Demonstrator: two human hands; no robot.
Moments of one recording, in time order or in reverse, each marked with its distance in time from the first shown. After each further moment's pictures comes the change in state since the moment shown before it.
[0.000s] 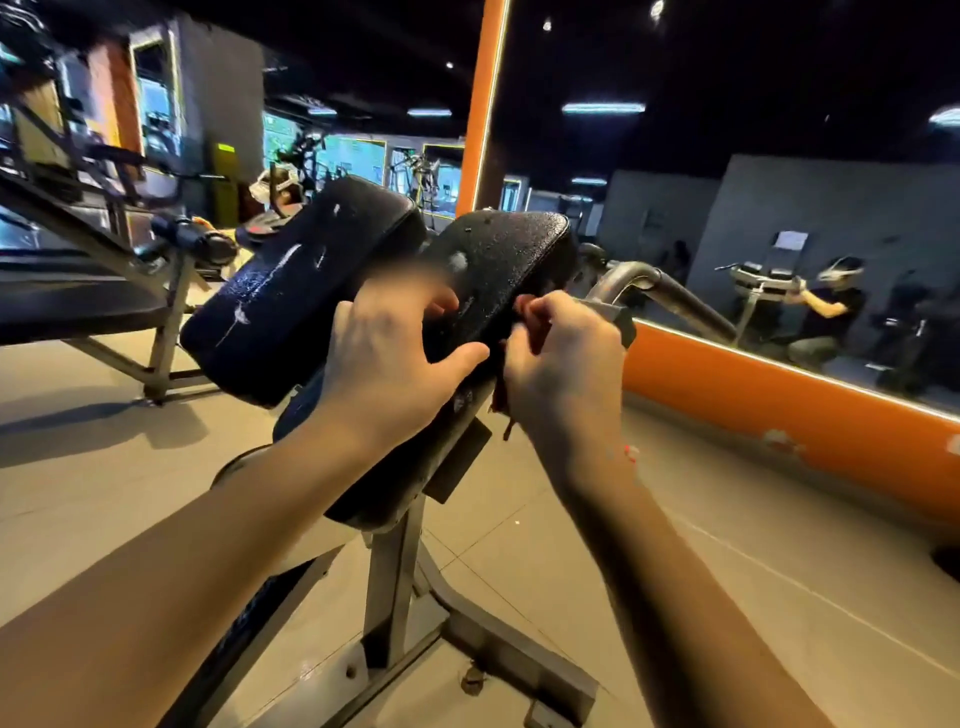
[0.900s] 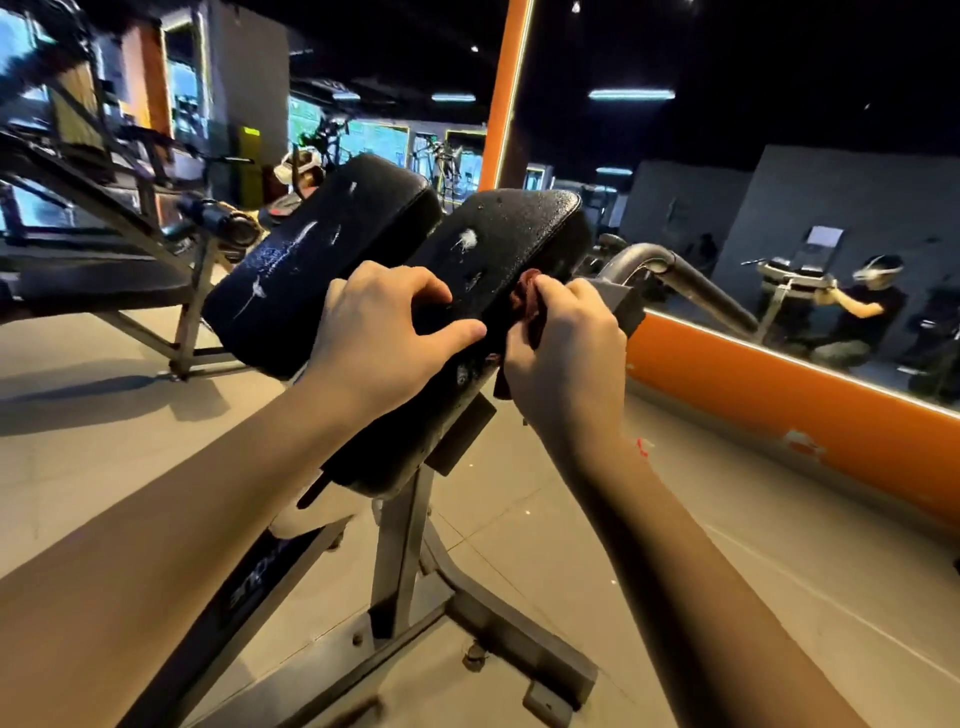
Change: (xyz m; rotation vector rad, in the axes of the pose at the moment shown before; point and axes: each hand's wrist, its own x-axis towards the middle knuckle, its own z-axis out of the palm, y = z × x) left_hand -0.005 0.003 -0.017 0.036 -0.146 -0.189; right_hand -0.008 0.007 -0.007 -0.034 -0.042 -0.147
